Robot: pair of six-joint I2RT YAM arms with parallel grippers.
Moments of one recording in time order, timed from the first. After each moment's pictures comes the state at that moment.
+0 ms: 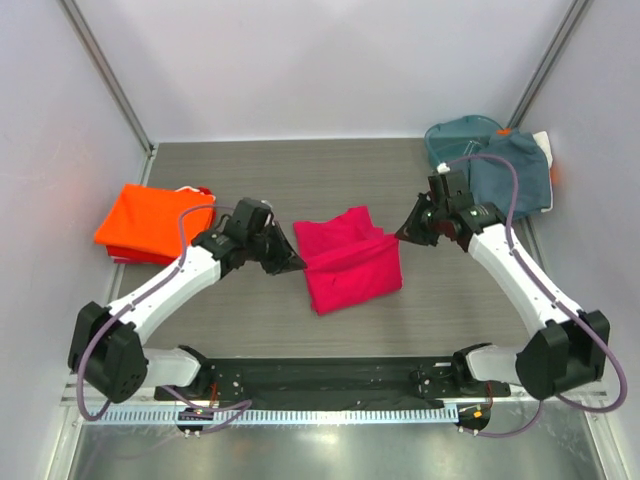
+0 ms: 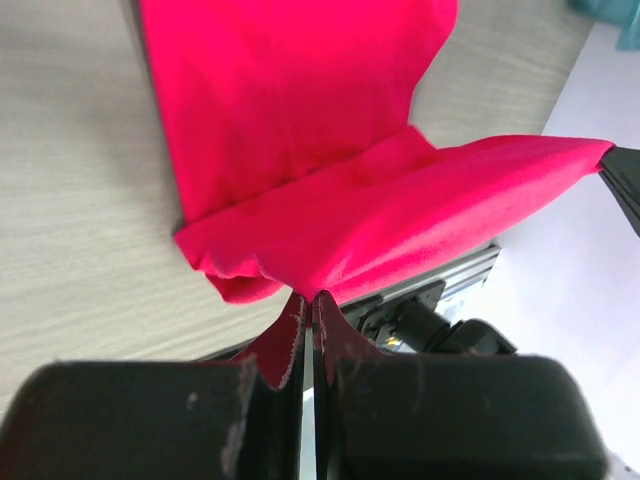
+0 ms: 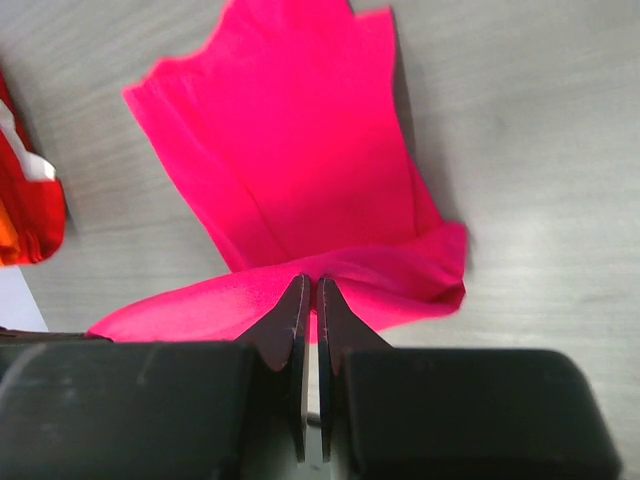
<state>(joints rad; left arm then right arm) -0.56 1.28 0.93 -0.51 0.28 -1.03 0.28 1.25 1.10 -0.73 -0.11 0.70</state>
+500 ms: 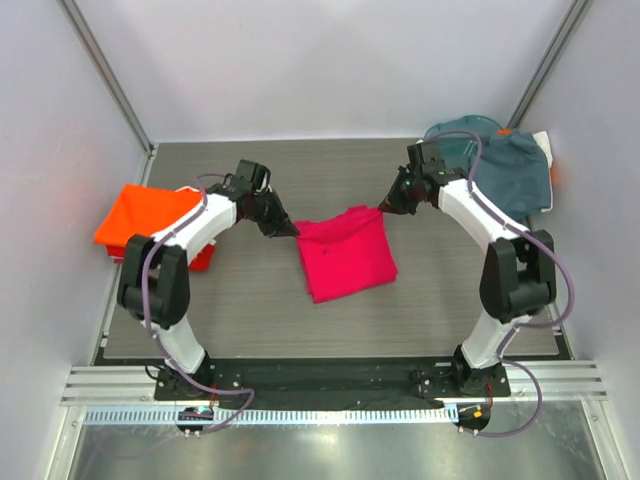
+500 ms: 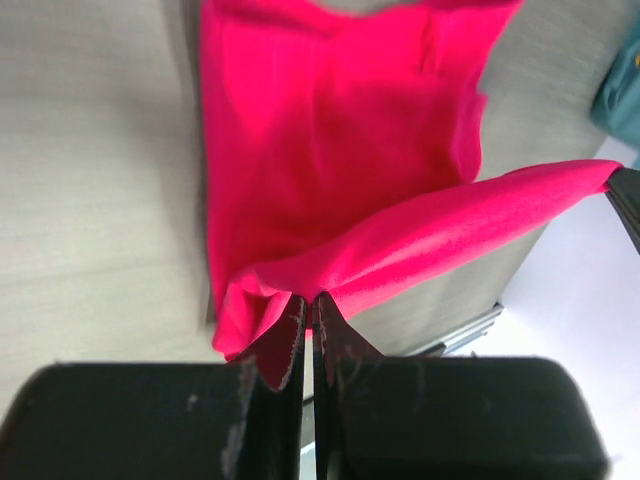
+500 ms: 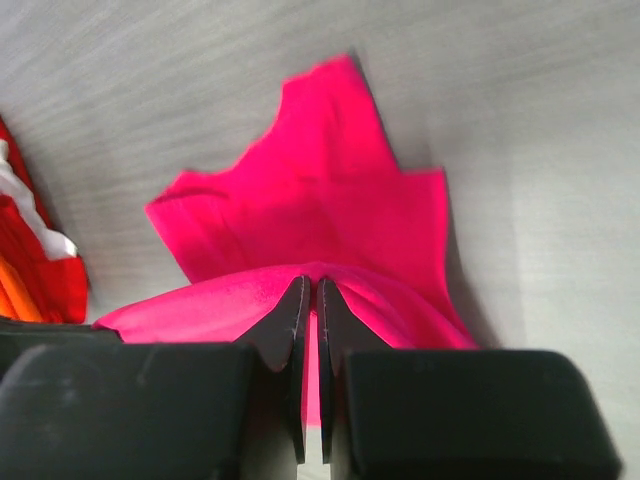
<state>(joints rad) -0.35 1.72 1.27 -0.56 0.39 -0.86 0.25 1.70 1.37 -0.57 -0.16 0.69</state>
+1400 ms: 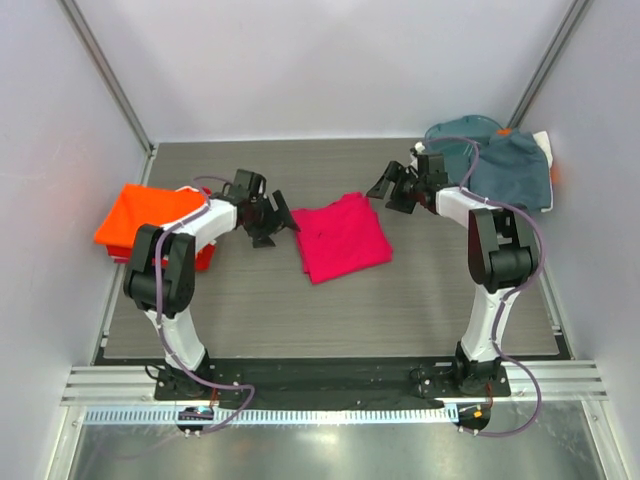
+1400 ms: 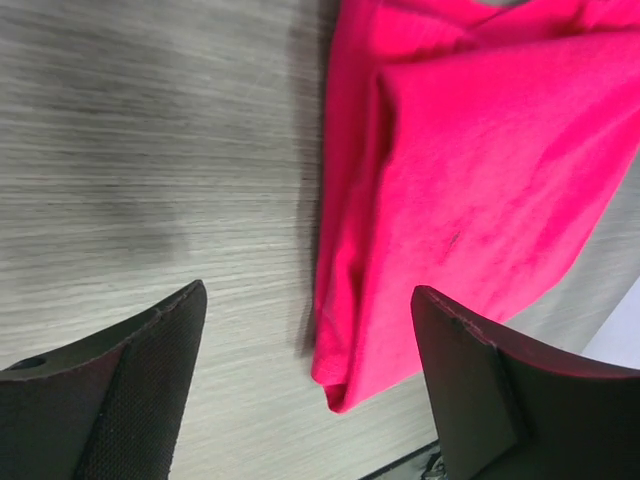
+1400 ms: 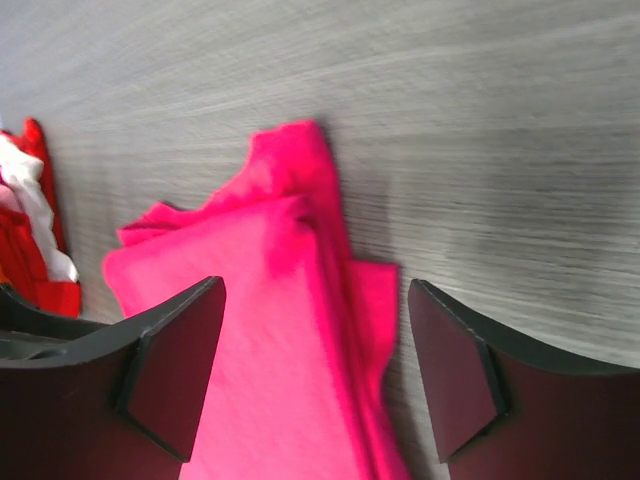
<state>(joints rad) -0.29 1.83 1.24 -0.42 0.28 -0.73 0.15 1.96 1.29 -0.03 -0.40 0.58</state>
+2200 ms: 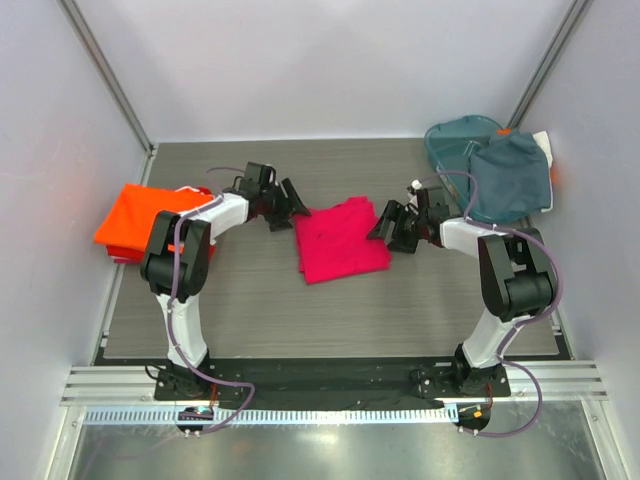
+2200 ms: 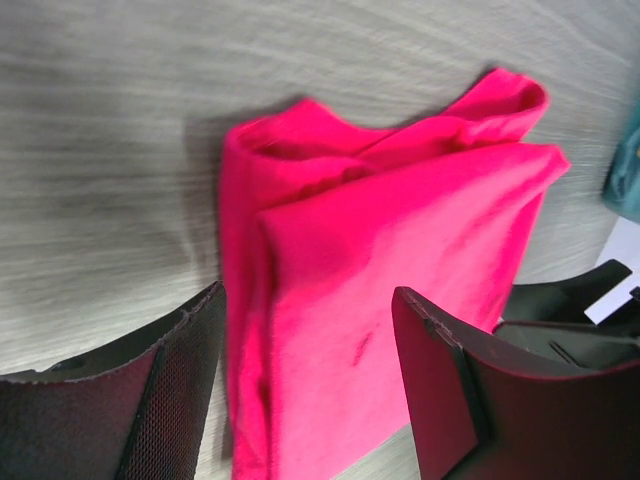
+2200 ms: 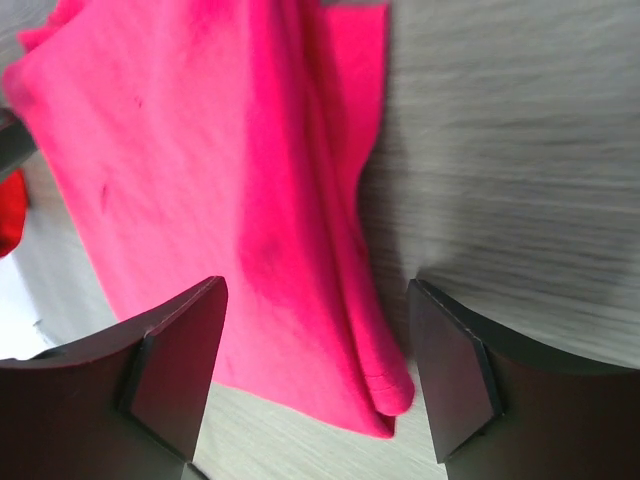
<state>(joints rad) -0.32 1.98 1.32 -0.22 0.33 -0.78 0.18 1.74 0.92 -0.06 -0.44 0.58</state>
